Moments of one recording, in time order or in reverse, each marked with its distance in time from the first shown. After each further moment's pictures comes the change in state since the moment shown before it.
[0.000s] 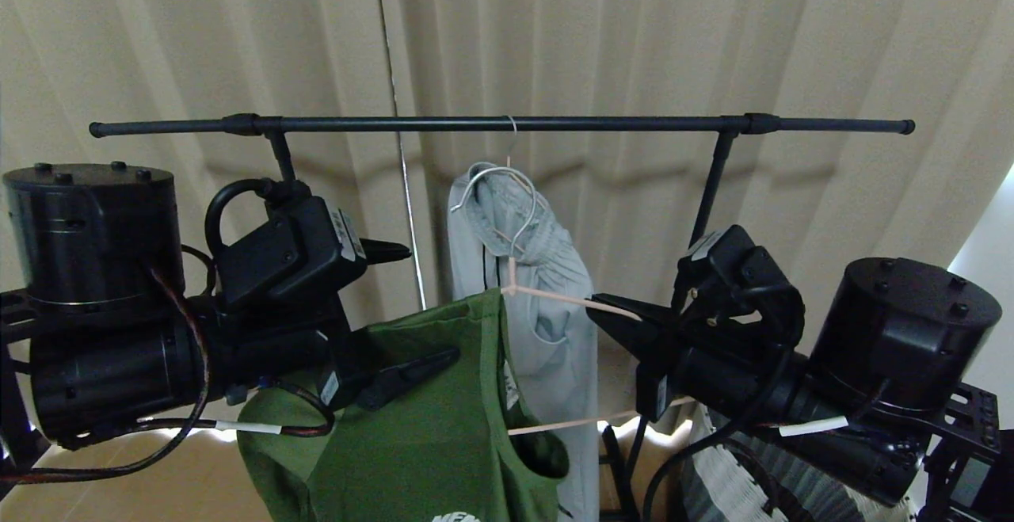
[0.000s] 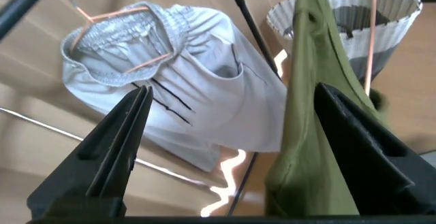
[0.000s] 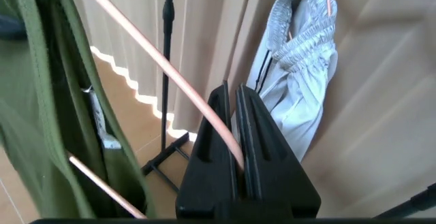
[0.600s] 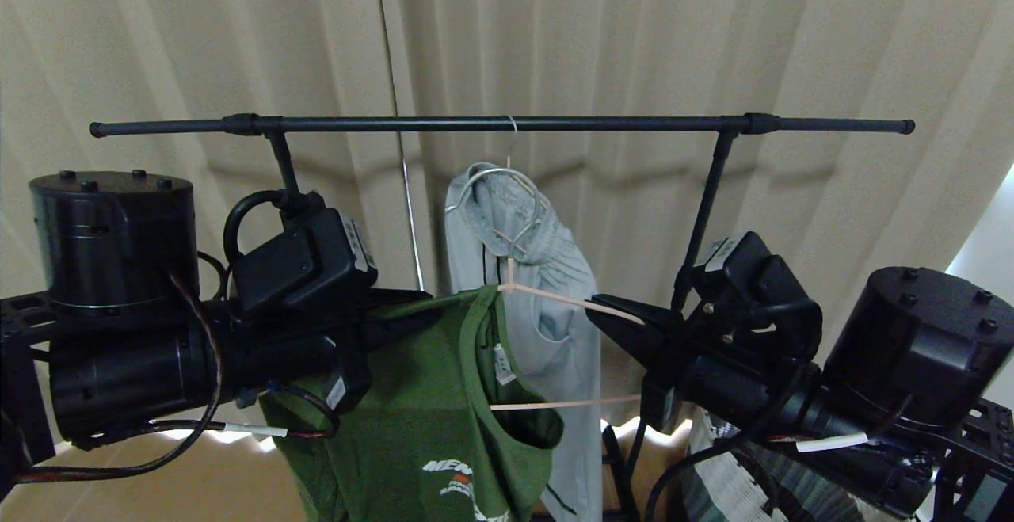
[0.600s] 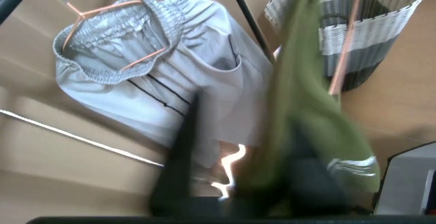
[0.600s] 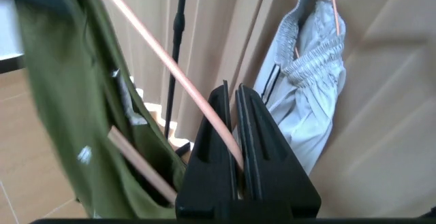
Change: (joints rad) left arm 0.001 0.020 0.003 0.002 0.002 0.013; right arm 0.013 -0.006 0.038 -0.079 0.029 -0.033
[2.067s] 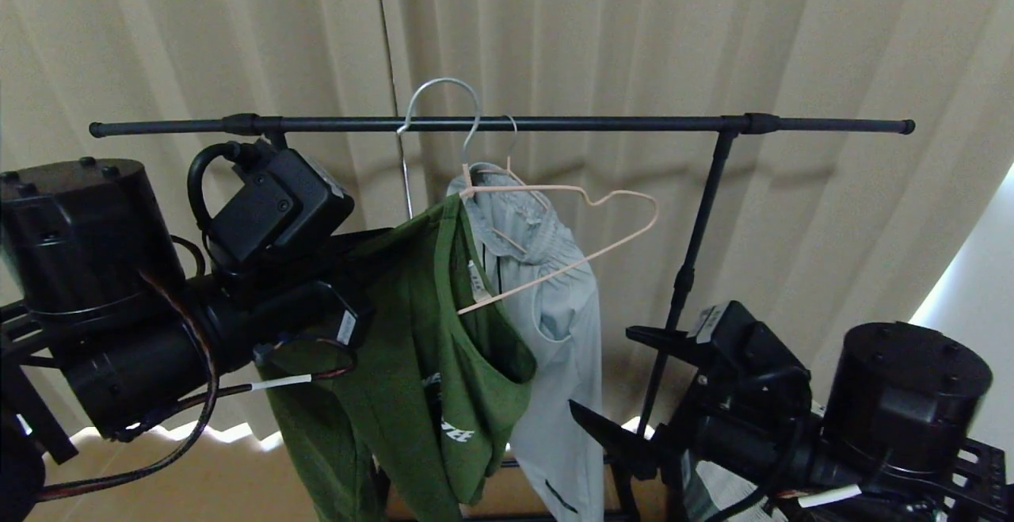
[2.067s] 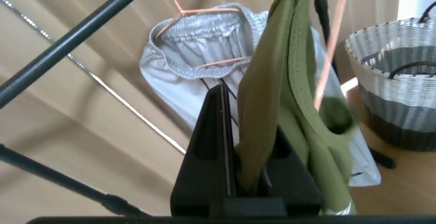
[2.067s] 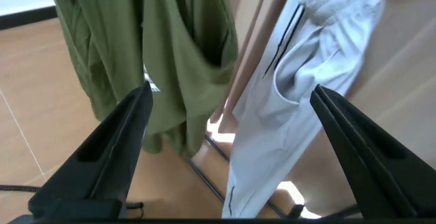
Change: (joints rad) left arm -0.012 0.015 0.058 -0.307 0.268 -0.132; right arm -0.024 0.031 0.128 -0.001 0.033 -0.009
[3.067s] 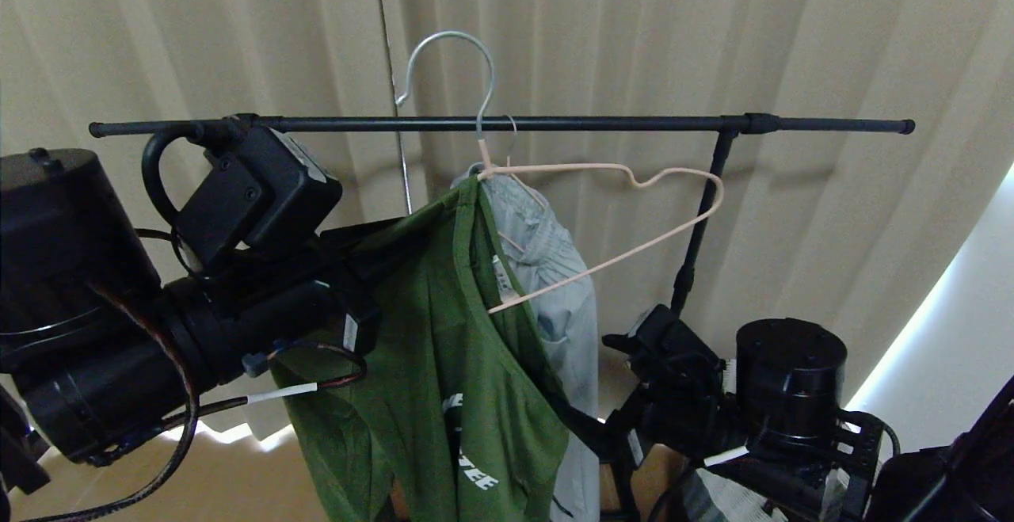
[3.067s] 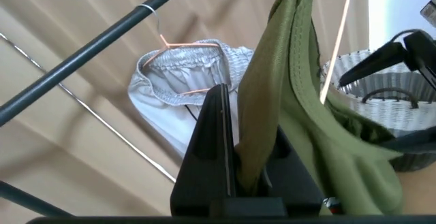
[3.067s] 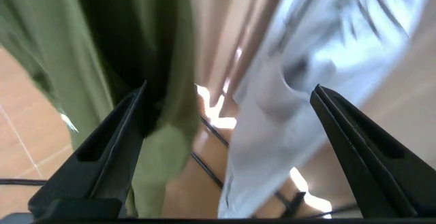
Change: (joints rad) left arm -0.075 -0.042 0.010 -0.041 0.001 -0.053; right arm -0.054 0.183 -0.077 -0.010 -0.015 0.006
